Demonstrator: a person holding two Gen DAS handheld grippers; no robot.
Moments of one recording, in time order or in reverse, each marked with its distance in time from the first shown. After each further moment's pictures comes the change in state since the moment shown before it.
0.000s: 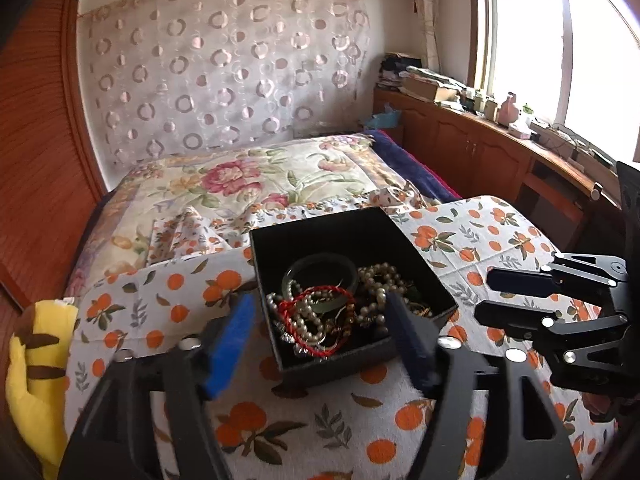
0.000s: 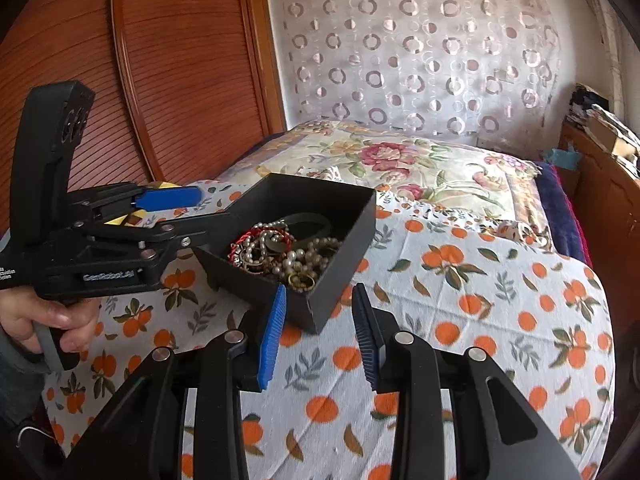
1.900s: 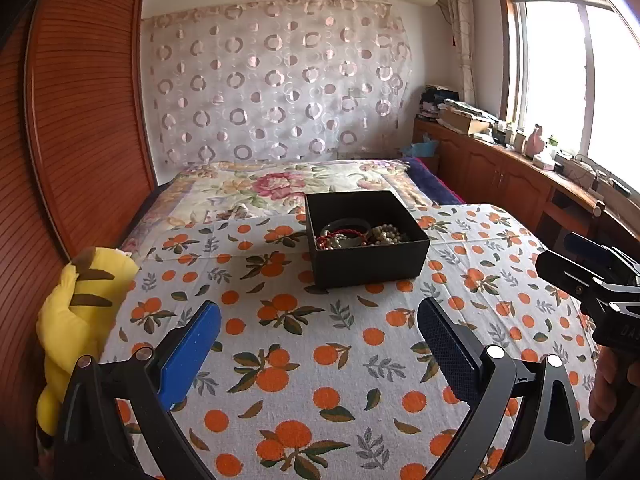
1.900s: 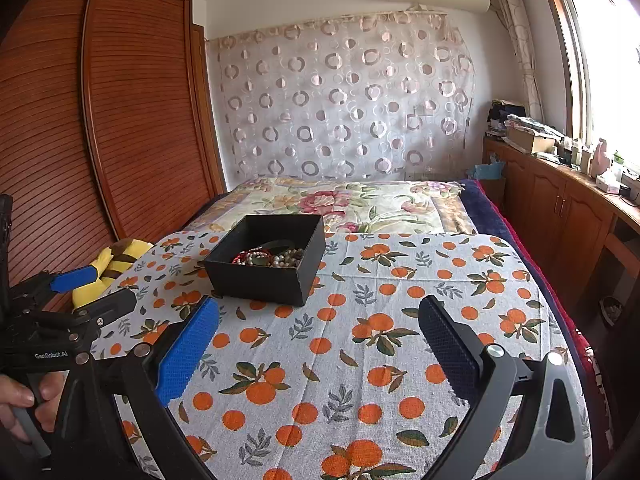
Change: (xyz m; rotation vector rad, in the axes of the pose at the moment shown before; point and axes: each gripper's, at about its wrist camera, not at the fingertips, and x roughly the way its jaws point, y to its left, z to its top) left arm -0.105 -0.012 -0.077 -0.099 -0.095 0.137; right arm -0.098 0.035 -0.049 0.137 -0.209 -0.217
